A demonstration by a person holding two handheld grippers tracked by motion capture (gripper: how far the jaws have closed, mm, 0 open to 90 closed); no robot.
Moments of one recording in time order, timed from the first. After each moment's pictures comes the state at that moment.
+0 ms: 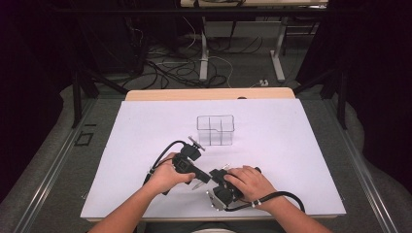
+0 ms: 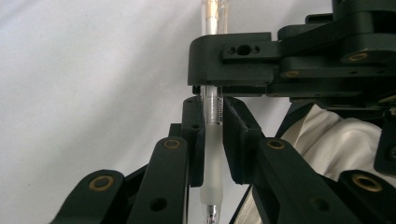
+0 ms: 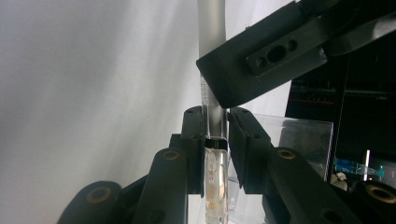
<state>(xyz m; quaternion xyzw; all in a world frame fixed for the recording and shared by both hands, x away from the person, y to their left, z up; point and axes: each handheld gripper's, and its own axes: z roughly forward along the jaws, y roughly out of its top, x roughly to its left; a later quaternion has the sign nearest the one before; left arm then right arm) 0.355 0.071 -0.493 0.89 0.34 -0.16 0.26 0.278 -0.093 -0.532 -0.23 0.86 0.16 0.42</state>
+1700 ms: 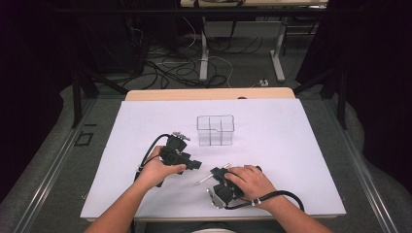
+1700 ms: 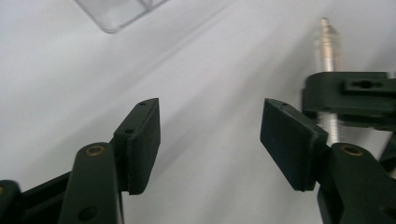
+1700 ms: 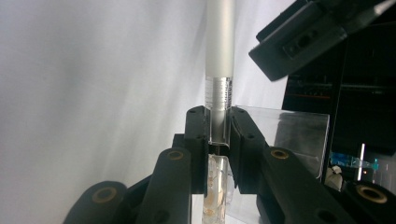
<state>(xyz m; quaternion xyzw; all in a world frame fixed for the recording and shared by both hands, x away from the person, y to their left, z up) 0.378 0.115 -0.499 0.86 0.39 -0.01 0.31 0.283 -0.094 -0.530 -0.22 0.86 0.16 0.43</state>
